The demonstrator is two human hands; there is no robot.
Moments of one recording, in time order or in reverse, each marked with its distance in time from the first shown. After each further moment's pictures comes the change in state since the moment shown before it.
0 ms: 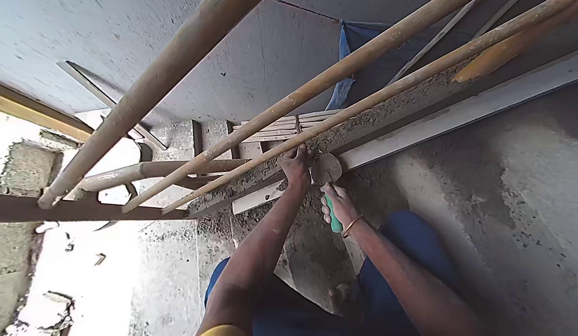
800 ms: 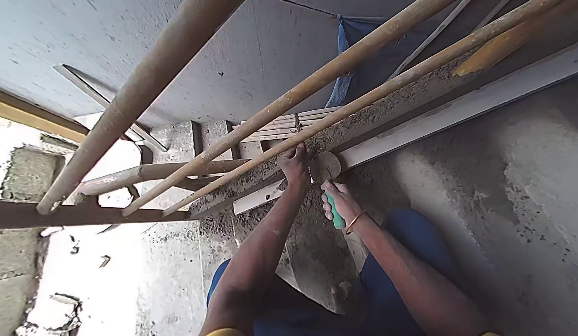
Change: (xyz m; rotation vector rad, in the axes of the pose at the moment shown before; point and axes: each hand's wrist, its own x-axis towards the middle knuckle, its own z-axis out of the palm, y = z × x) left_hand 0.004 -0.003 -0.004 0.002 -0.010 0.008; right_hand 0.002 -0.011 -0.001 0.006 -0.028 0.013
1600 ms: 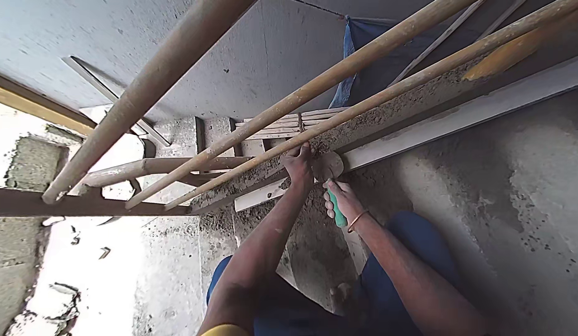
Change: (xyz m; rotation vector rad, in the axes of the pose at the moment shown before) left_hand 0.000 0.002 0.001 -0.003 0.008 -0.006; right_hand 0.009 0.000 0.000 -0.010 -0.004 0.001
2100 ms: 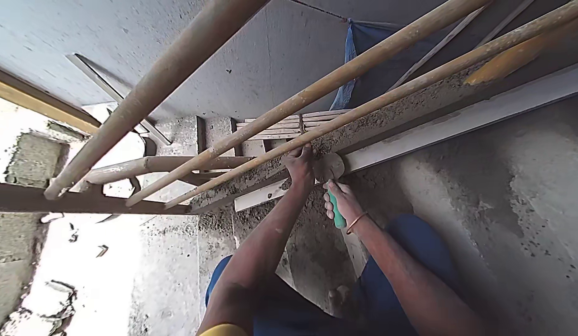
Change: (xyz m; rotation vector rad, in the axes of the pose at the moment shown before) left_hand 0.003 0.001 -0.001 -0.057 -0.016 -0.040; right_hand 0.002 0.003 0.004 0.017 0.012 -0.023
